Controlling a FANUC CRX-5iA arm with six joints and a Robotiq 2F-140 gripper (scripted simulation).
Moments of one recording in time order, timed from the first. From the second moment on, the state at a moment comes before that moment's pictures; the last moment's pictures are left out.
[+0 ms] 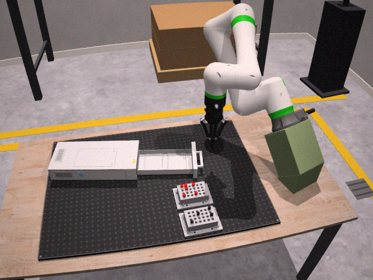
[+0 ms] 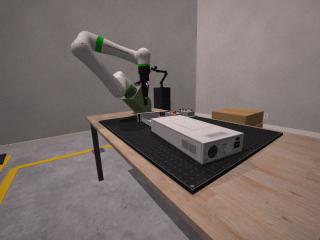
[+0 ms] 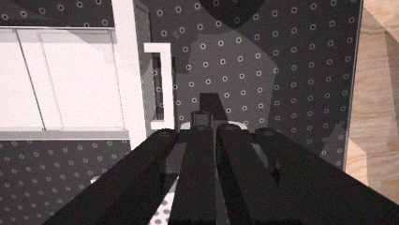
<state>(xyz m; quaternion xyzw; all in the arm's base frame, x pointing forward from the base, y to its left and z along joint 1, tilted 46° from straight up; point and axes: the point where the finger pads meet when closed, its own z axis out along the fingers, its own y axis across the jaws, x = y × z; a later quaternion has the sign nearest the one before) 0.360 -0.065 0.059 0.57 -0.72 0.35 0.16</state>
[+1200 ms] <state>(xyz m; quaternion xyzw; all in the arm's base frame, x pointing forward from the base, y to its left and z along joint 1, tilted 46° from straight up) 0.367 -0.095 0.030 0.57 -0.72 0.35 0.16</state>
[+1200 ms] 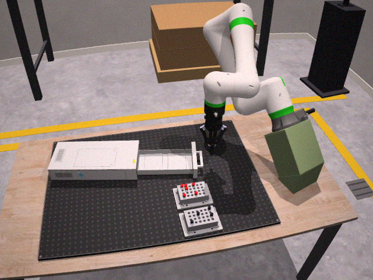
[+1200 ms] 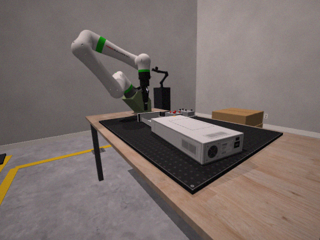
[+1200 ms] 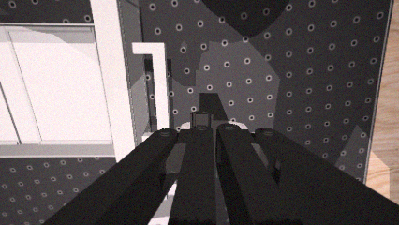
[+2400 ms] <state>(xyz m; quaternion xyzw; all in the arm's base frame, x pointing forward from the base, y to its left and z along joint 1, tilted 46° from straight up) 0.374 -0.124 0.000 0.57 -0.72 0.35 0.16</state>
